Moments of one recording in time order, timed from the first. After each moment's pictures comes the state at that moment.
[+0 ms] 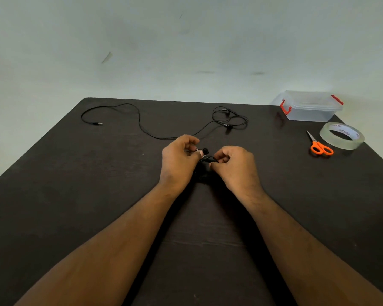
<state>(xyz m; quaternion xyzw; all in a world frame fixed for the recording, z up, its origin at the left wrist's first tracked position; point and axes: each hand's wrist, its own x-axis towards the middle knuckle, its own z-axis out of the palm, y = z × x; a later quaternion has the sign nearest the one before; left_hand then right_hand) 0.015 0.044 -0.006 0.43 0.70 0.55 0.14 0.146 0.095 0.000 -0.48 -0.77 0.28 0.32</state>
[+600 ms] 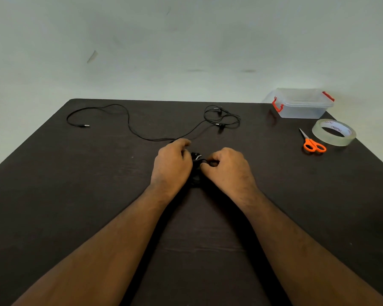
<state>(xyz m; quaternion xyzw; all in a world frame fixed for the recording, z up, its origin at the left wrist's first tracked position) 0.018 0.048 -0.002 0.48 0.76 0.43 0.09 0.149 0.102 0.002 -0.48 -0.83 0.17 0.22</state>
